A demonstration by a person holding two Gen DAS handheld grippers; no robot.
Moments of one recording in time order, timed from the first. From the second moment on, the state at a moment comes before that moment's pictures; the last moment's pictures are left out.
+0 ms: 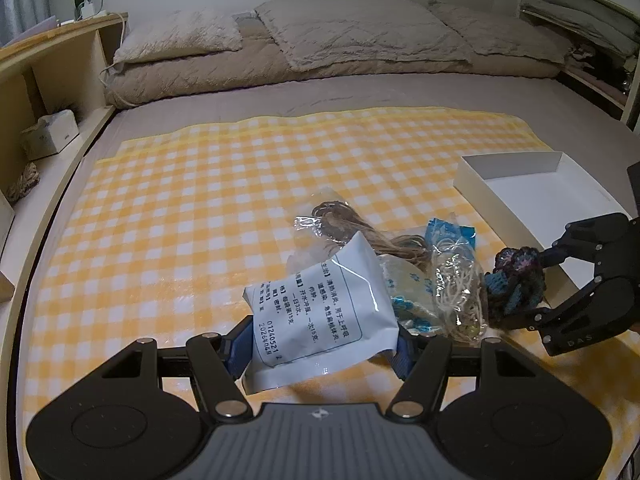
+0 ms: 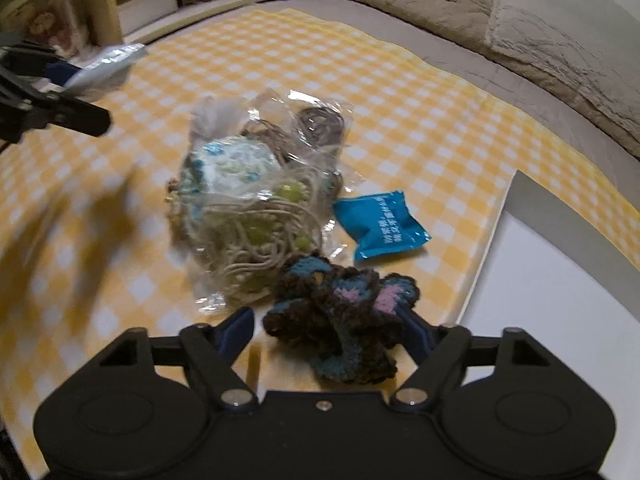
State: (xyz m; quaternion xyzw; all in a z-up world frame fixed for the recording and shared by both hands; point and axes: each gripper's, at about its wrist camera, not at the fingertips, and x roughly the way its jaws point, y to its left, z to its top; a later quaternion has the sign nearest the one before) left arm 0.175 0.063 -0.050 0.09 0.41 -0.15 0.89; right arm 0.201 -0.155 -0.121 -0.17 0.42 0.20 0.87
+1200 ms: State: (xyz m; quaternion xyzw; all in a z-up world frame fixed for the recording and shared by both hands) left arm 0.191 -0.105 -0.029 0.10 0.33 -0.21 0.92; right arm 0.187 -0.291 -0.030 -0.01 0.32 0.06 0.94
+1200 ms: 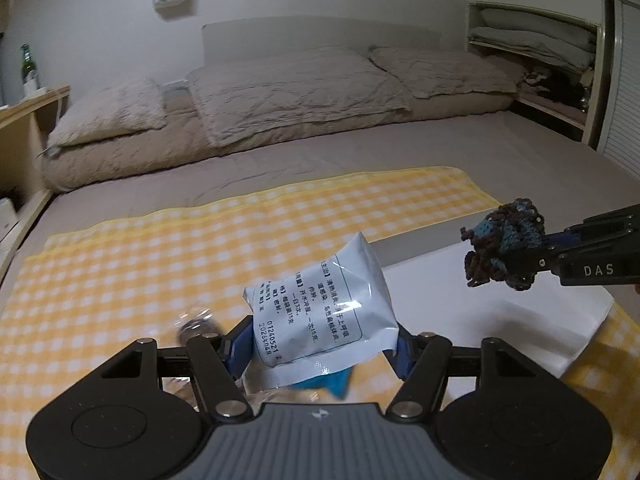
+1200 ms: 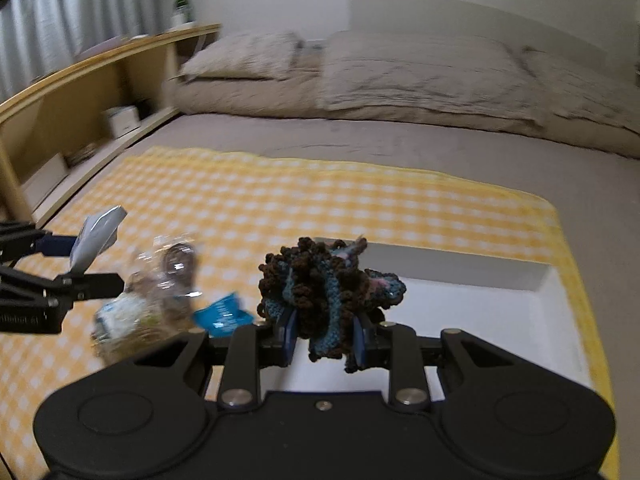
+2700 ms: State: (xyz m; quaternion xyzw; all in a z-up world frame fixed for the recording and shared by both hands) left arm 0.229 -0.261 -0.104 0.13 0.33 -0.28 0.89; right arm 0.208 -0.423 -0.054 0.13 0.35 -0.09 0.92
